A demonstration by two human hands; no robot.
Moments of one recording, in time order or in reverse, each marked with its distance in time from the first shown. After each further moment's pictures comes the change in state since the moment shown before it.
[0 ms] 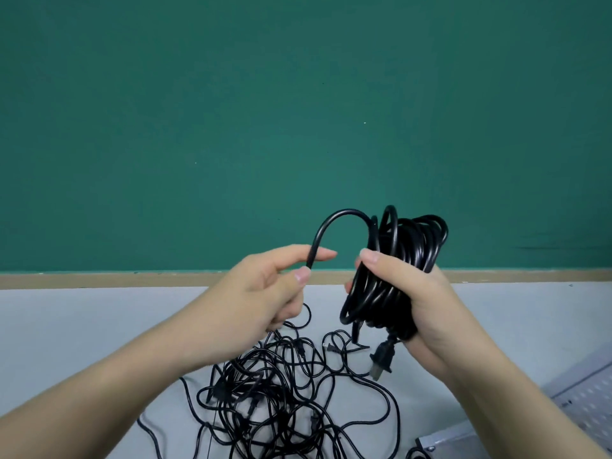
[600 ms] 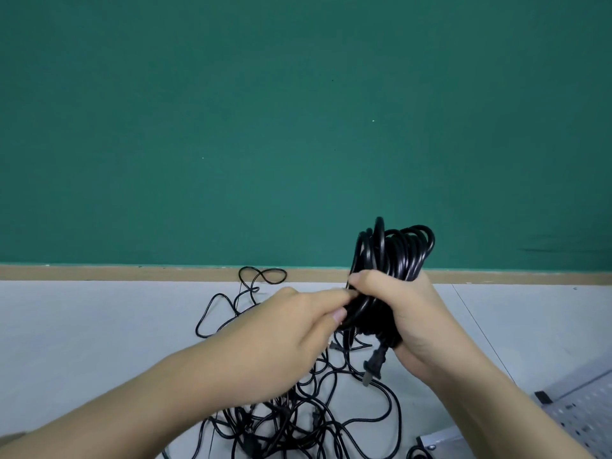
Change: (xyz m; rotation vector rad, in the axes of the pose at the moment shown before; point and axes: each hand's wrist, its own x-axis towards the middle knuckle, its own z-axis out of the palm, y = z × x) left_hand -0.014 0.001 0.024 0.498 -0.166 0.072; right_hand 0.005 0.015 0.018 -0.085 0.008 0.007
